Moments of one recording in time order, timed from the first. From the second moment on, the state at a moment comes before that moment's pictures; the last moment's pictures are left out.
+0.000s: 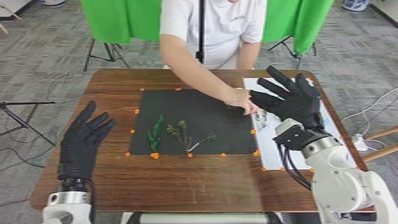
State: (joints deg) left arm 126.9 -43.0 -81.6 -122.2 29.3 23.6 38.8; right arm -107.0 -73.1 92.4 -122.7 -44.8 1.5 12.7
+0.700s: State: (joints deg) left arm 126.7 -43.1 -81.6 -122.2 28.9 23.7 38.6; right arm -106.7 -73.1 92.0 -122.7 -45.6 1.5 13.7
